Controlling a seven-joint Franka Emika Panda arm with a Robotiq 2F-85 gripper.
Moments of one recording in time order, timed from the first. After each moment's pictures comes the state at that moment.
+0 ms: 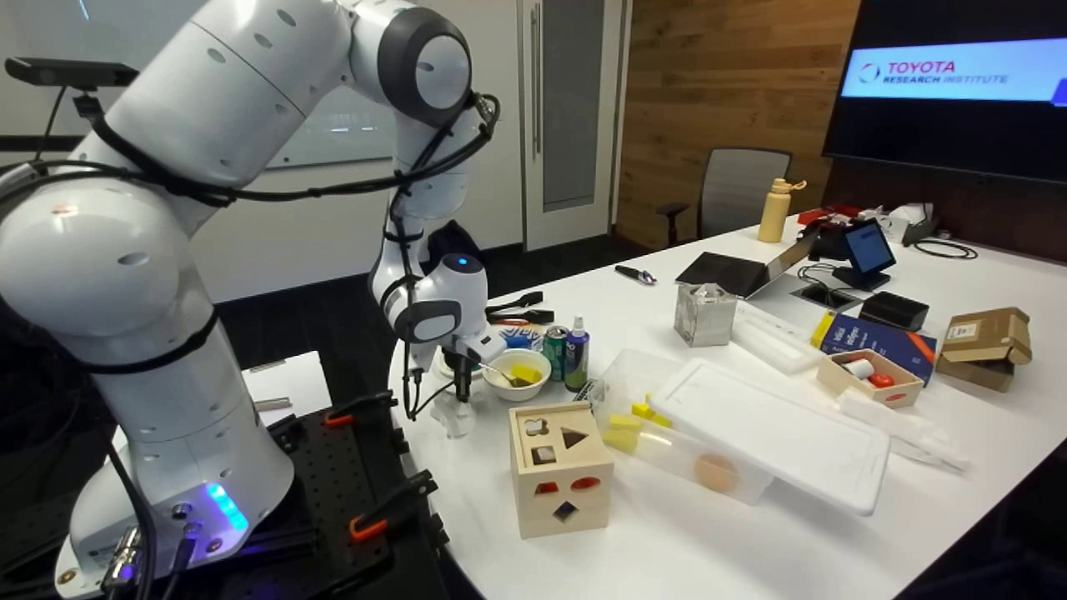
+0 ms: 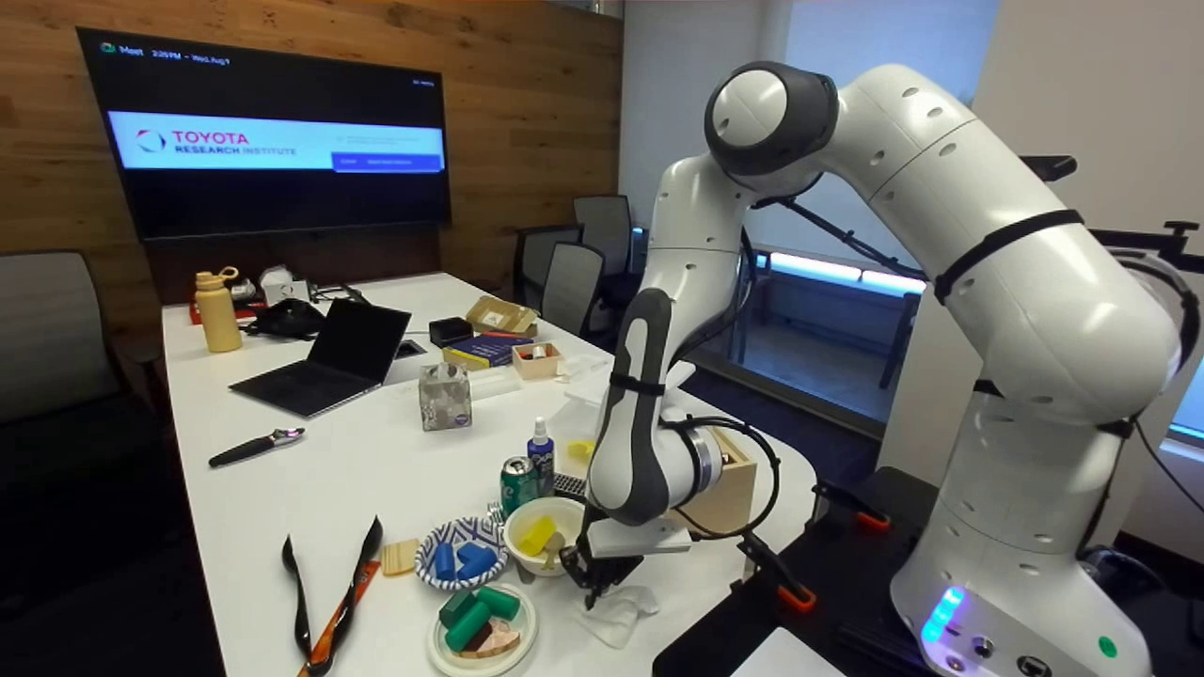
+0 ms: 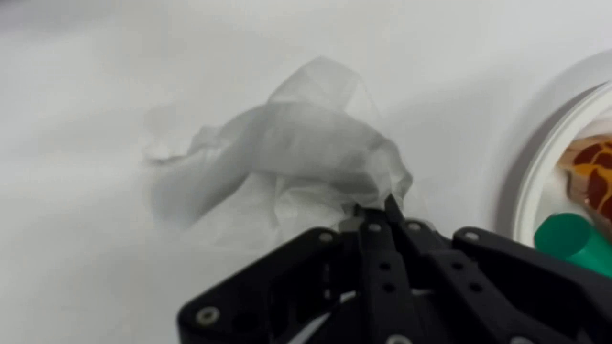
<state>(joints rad) 0.08 0.85 0.31 -2.43 0.25 3.32 0.42</state>
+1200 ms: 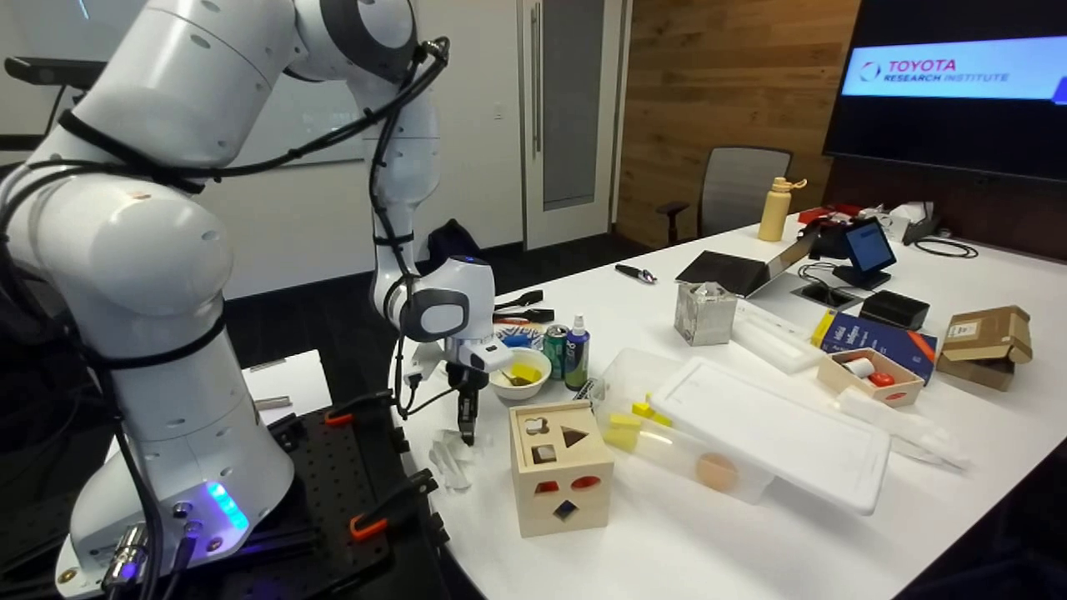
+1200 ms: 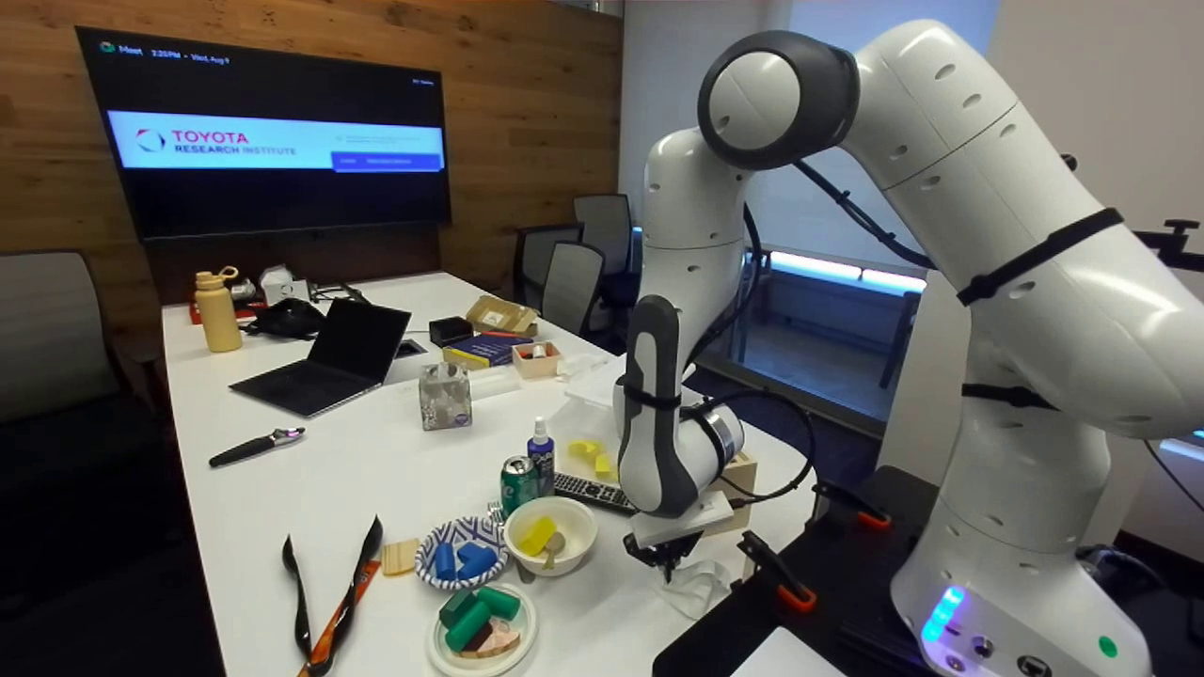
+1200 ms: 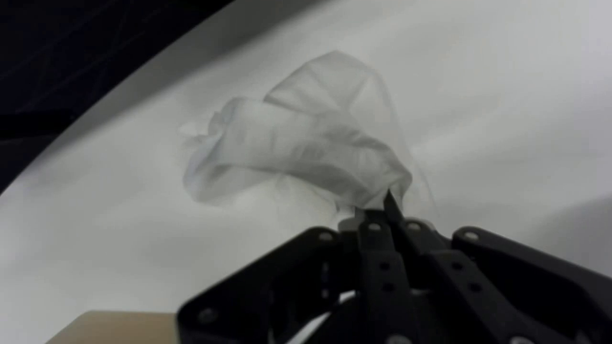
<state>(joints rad) 0.52 0.74 -0.15 -2.51 0.30 3.07 0.57</state>
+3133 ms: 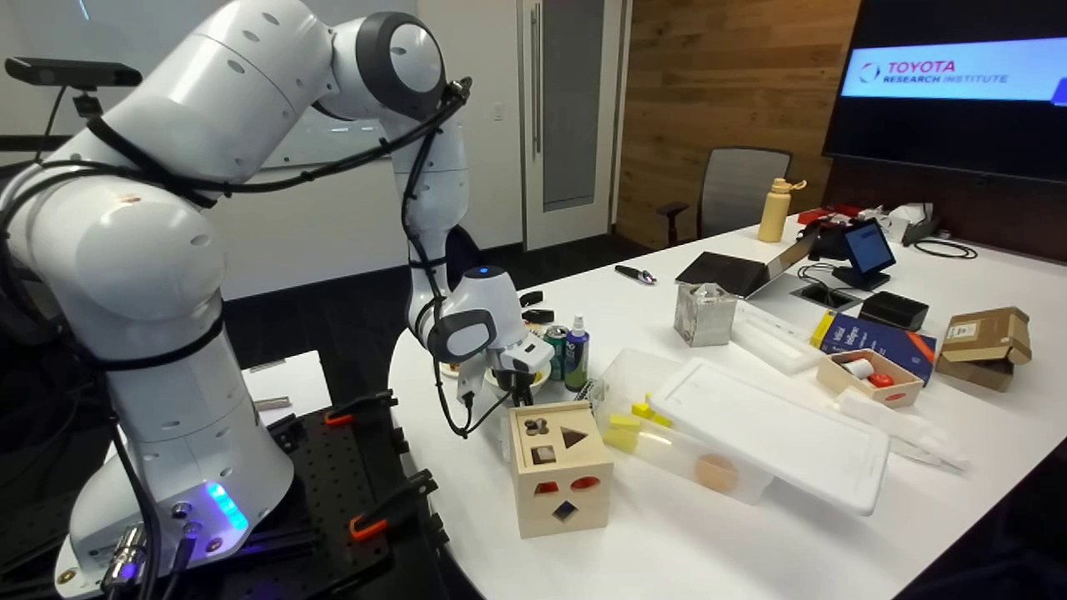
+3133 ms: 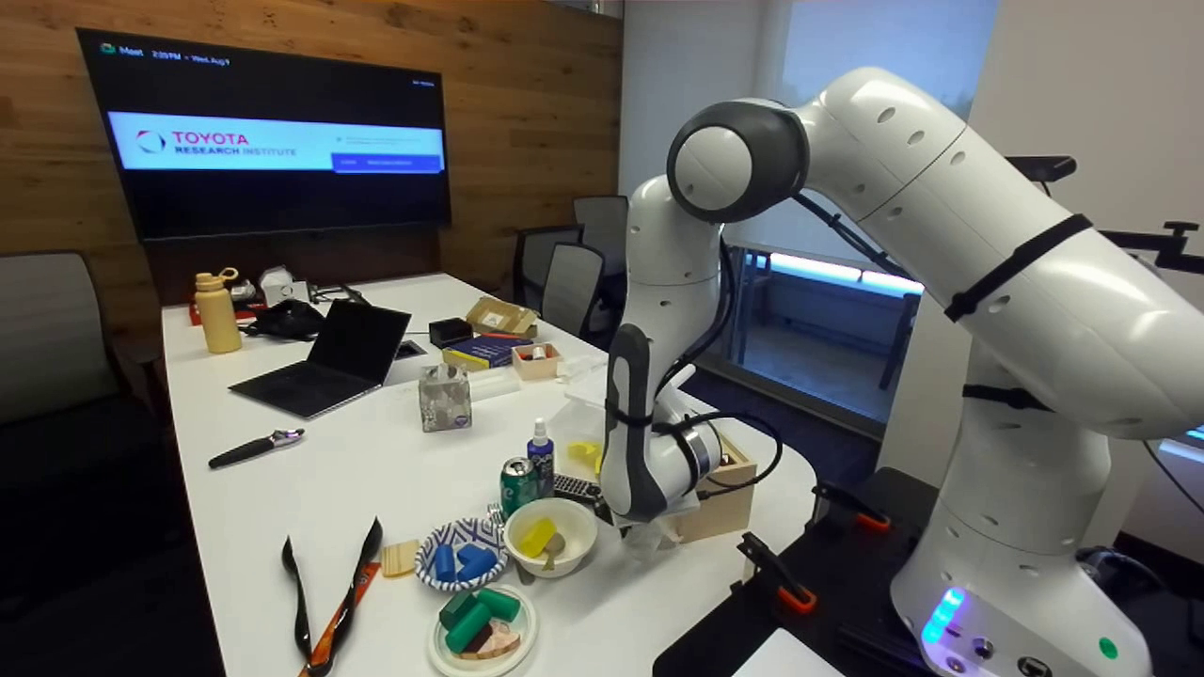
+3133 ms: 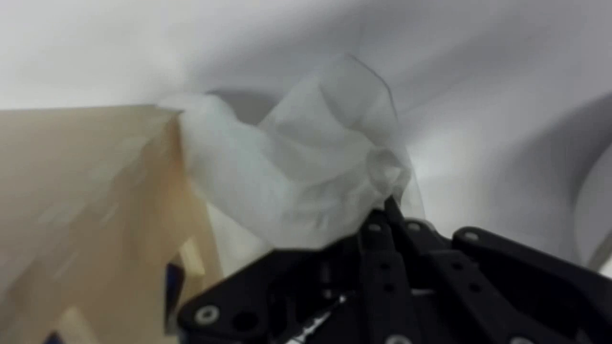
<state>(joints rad) 0.44 0.90 -0.15 -2.34 0.38 3.38 0.40</state>
